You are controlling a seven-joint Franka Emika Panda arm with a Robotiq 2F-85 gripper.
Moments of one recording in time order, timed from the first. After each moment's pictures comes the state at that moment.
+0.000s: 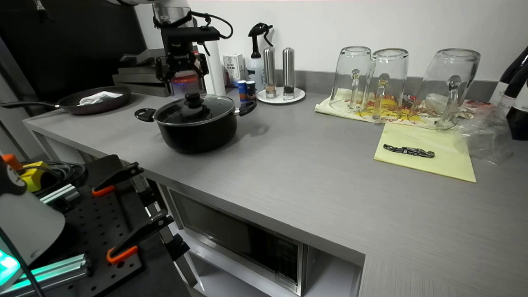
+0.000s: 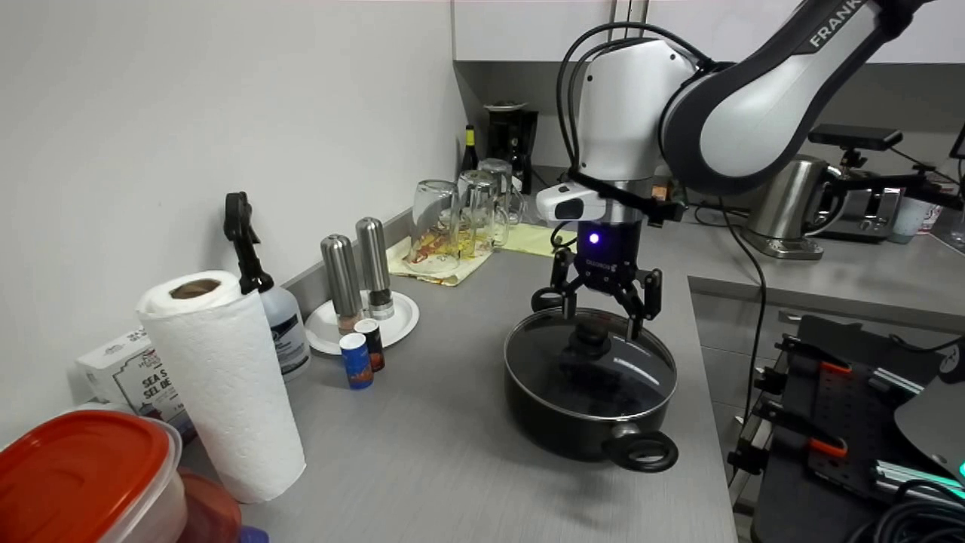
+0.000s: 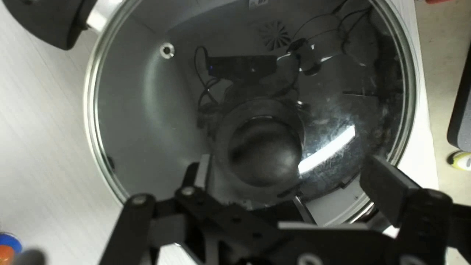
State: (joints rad) arm 0.25 0.10 0.20 -2.43 -0.01 2.49 -1.10
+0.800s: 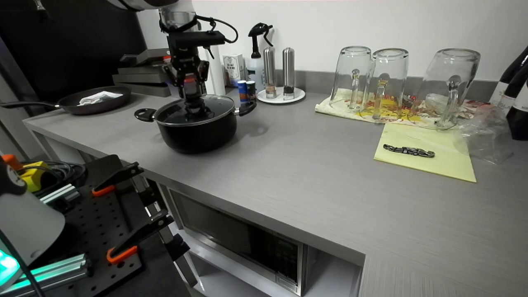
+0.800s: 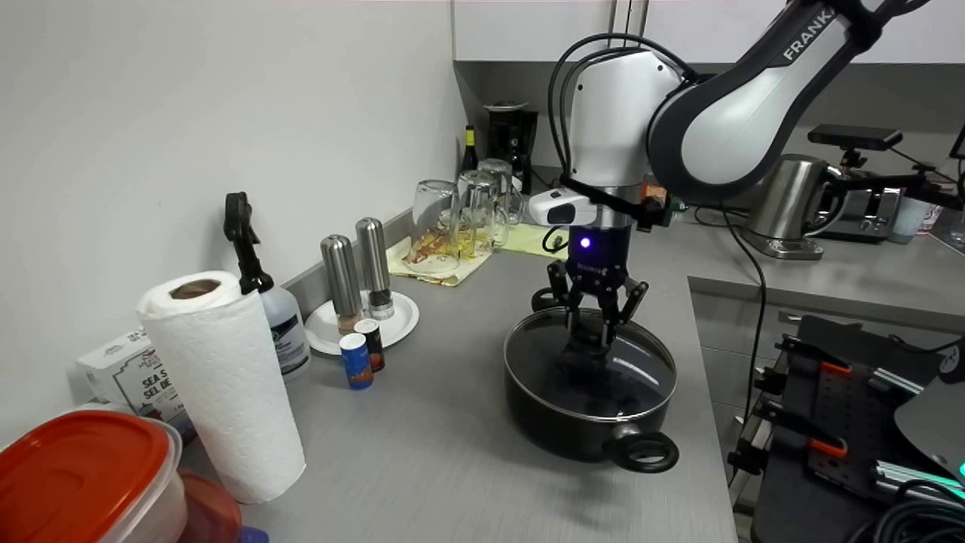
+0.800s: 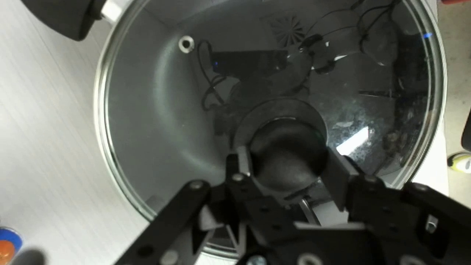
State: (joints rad) arm 0.20 0.14 0.23 -2.40 -0.01 2.52 -1.14
